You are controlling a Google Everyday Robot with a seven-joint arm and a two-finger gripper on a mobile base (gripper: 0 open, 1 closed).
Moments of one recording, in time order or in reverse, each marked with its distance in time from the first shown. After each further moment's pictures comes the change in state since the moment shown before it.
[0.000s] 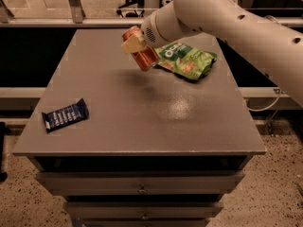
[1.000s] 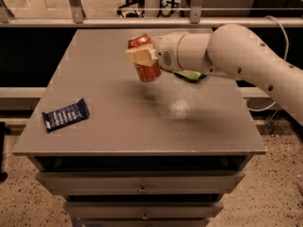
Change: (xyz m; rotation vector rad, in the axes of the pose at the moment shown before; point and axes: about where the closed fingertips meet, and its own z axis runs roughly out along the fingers) arm 0.017 0.033 -0.042 -0.071 -0.339 0.048
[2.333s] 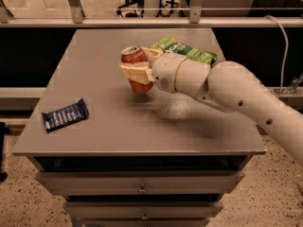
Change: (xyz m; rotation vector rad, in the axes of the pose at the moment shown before) arm 0.021 0.032 -0.001 -0.064 -0.202 -0.100
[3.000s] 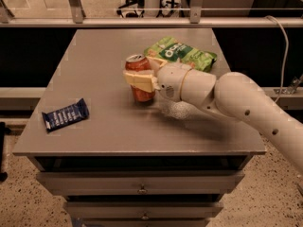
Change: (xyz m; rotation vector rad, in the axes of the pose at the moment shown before) arm 0.017 0.008 -0.013 -0.030 -0.027 0.081
